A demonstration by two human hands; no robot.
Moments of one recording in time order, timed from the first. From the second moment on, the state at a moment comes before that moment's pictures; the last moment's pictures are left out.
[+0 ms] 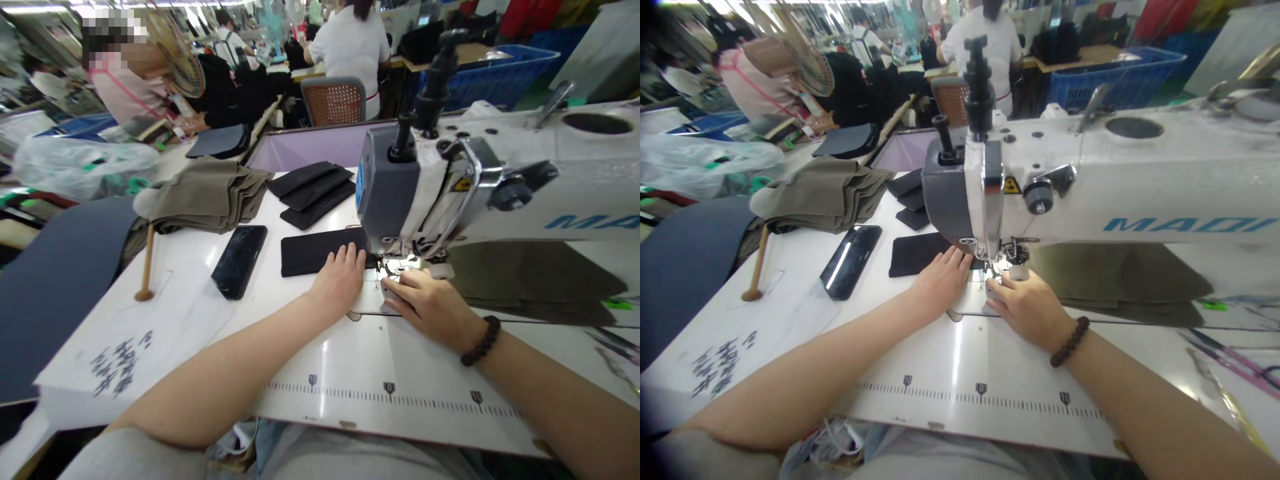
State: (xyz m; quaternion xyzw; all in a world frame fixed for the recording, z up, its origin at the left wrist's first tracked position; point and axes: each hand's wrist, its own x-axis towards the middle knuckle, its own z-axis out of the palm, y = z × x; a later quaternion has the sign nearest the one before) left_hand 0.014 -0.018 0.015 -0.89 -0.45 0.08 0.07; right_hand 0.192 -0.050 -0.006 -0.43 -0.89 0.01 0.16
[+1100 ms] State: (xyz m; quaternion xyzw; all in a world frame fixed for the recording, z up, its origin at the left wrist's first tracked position) left_hand 0.000 -0.014 0.010 -0.94 -0.34 -0.04 -0.01; right_hand 0.196 -0.059 -0.004 -0.34 -0.92 0.00 0.20
